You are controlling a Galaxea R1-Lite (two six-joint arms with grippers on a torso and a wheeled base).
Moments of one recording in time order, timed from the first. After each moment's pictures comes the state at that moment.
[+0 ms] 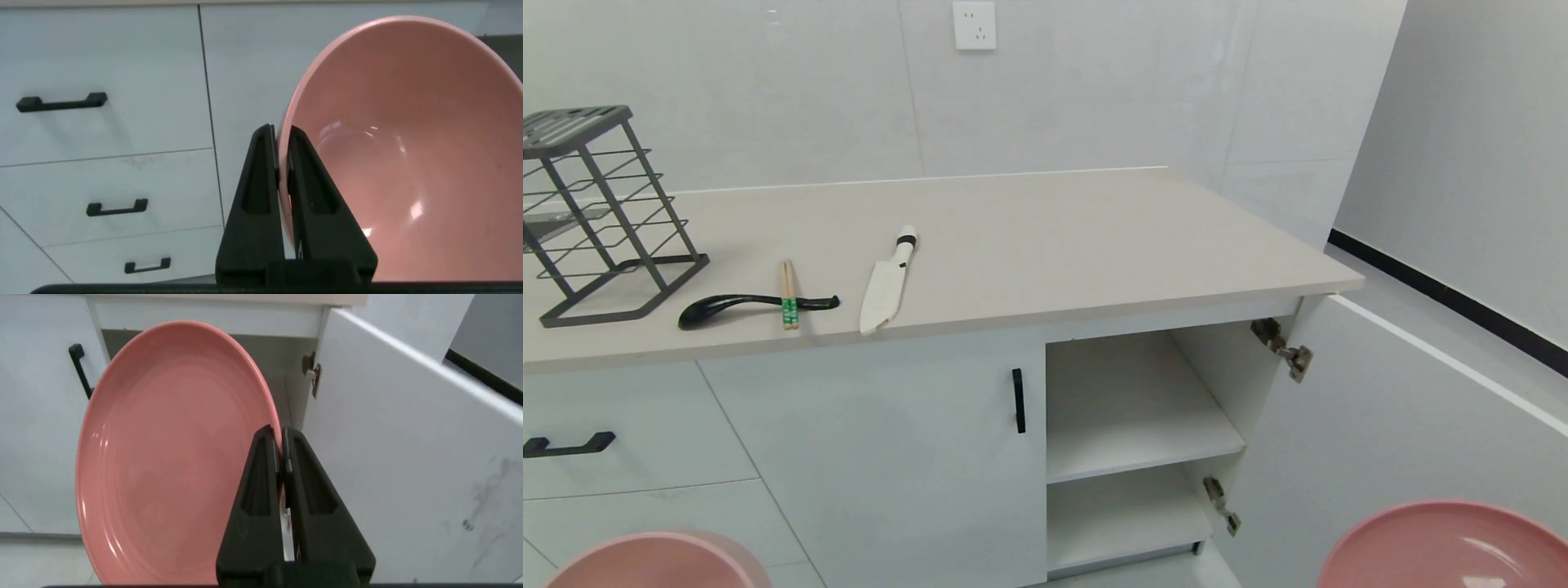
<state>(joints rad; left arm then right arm) 0.00 0.00 0.00 0.00 0.00 -0.01 0.08 0.09 0.00 -0.07 0.11 -0.04</state>
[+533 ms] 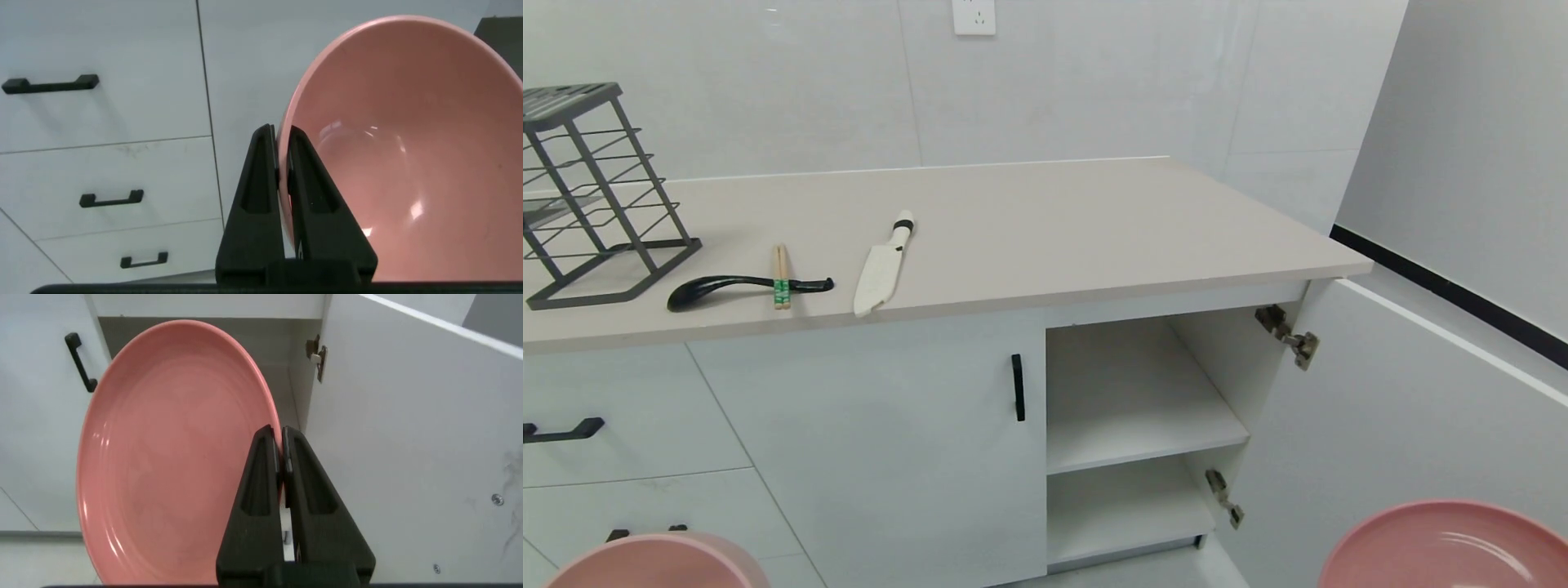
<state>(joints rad) 0.00 0.00 0.00 0.00 0.00 -0.01 0.08 0.09 0.00 -0.07 0.11 -0.02</state>
